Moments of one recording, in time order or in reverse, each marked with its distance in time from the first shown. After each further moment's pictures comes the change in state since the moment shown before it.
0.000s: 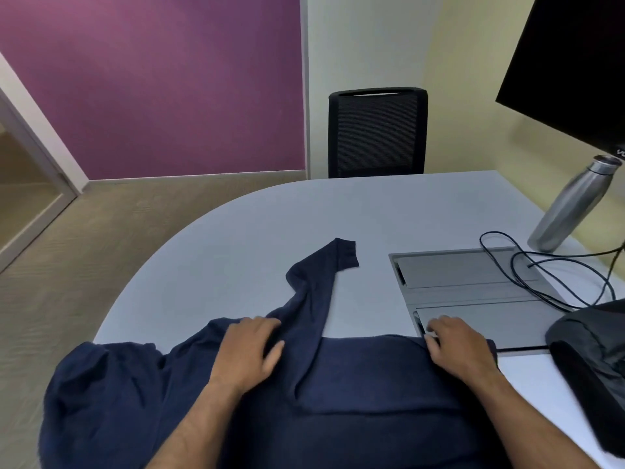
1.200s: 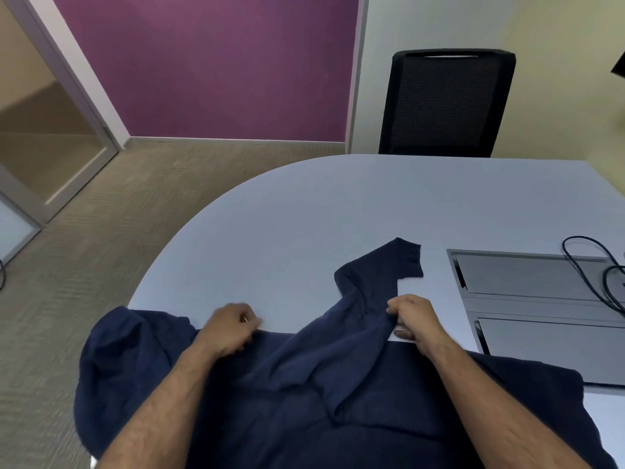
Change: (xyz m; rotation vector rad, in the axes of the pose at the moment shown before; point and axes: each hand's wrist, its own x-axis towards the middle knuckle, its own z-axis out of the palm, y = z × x) left_hand 0.005 -0.096 -0.023 -0.505 -0.411 -0.794; right_hand 0.093 -0.157 0.049 1.163 -0.321 0.564
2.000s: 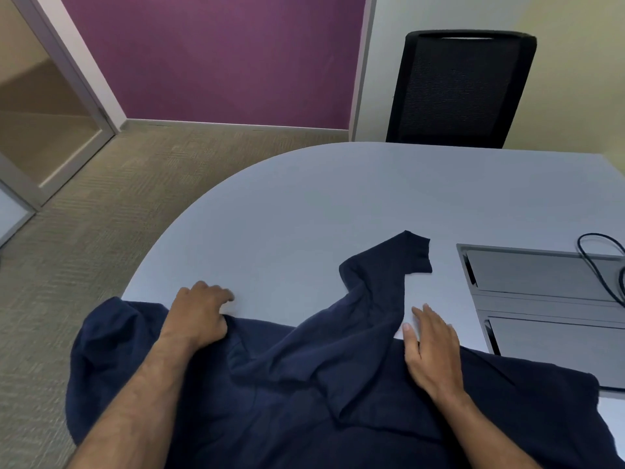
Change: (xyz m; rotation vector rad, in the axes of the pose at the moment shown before) left_hand 0.032 -0.040 -0.026 0.693 0.246 0.286; right_hand -0.018 0.078 -0.007 -0.821 0.284 -0.587
